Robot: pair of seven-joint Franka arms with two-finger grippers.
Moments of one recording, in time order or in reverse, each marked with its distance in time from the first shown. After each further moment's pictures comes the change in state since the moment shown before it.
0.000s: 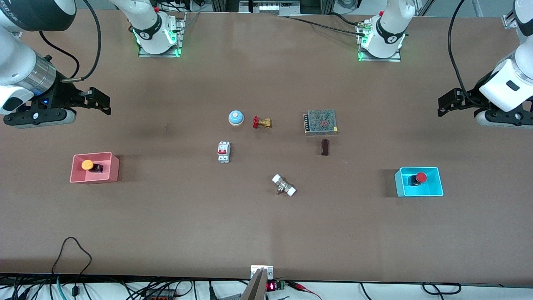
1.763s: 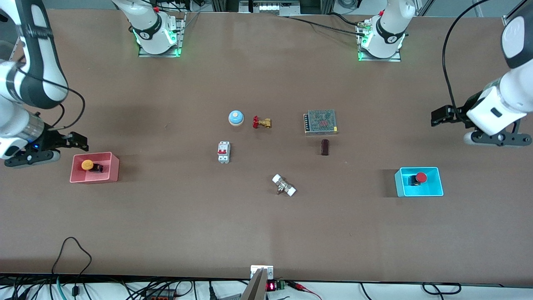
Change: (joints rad) left arm 0.006 0.127 0.011 0.042 0.000 -0.013 -0.004; right arm -0.301 0.246 -0.011 -0.259 -0.023 0.579 -0.399
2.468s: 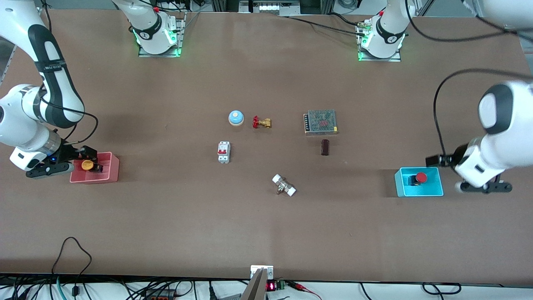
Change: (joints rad) left arm 0.065 0.315 0.018 0.065 0.001 0.278 -0.003; right arm -0.029 0.157 0.001 -0.009 0.000 0.198 -0.053
